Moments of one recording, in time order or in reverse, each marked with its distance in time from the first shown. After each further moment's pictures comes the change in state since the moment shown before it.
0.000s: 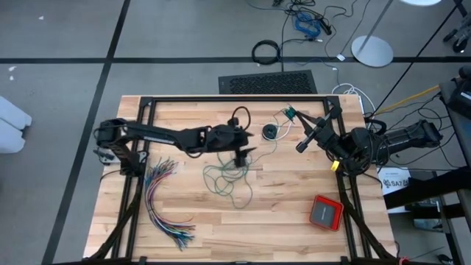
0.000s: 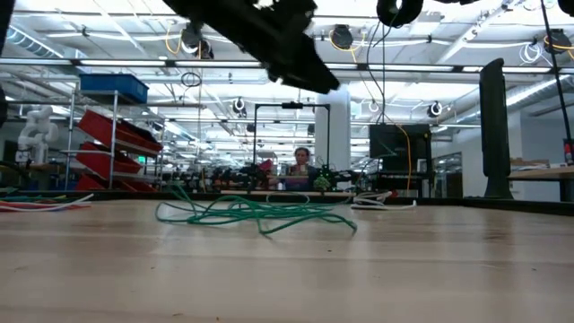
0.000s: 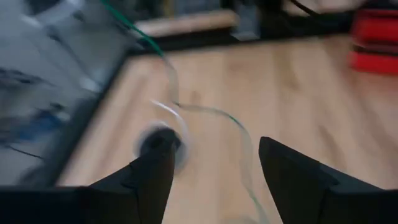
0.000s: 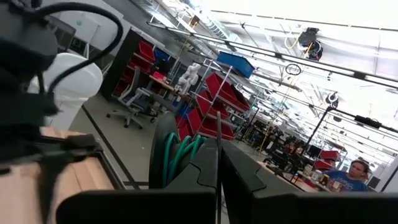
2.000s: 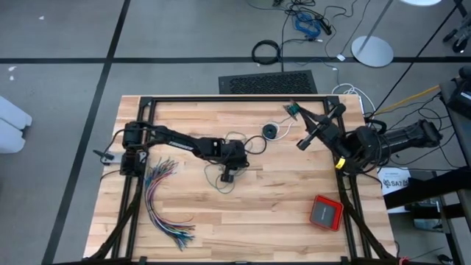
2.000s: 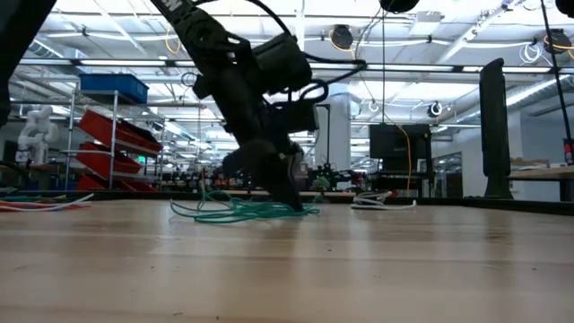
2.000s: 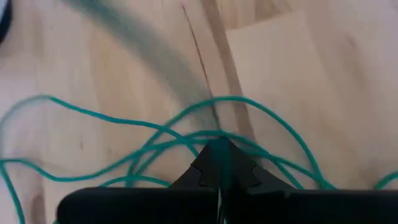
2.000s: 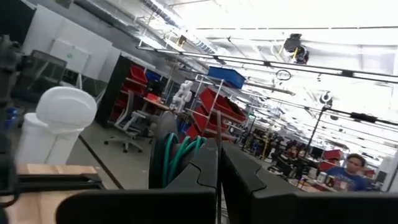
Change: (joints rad) left arm 0.005 0.269 -0.011 -0.255 0.220 0.183; right arm 0.000 0.023 0.000 0.158 -0.014 0.007
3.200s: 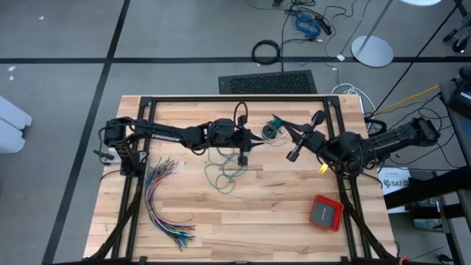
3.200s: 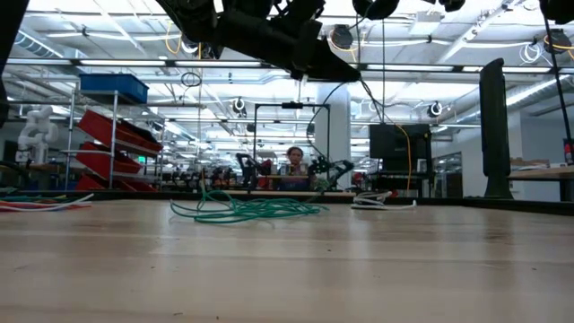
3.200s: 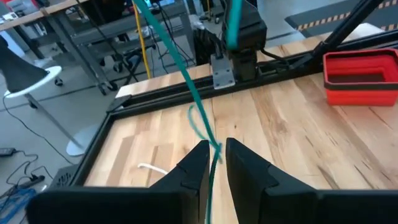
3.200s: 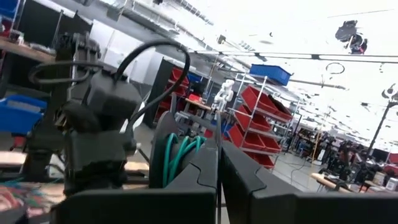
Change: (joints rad) left arm 0.056 -0.198 0.000 0.526 0.003 -0.028; right arm 0.000 0.153 -0.001 0.003 -0.136 0.197
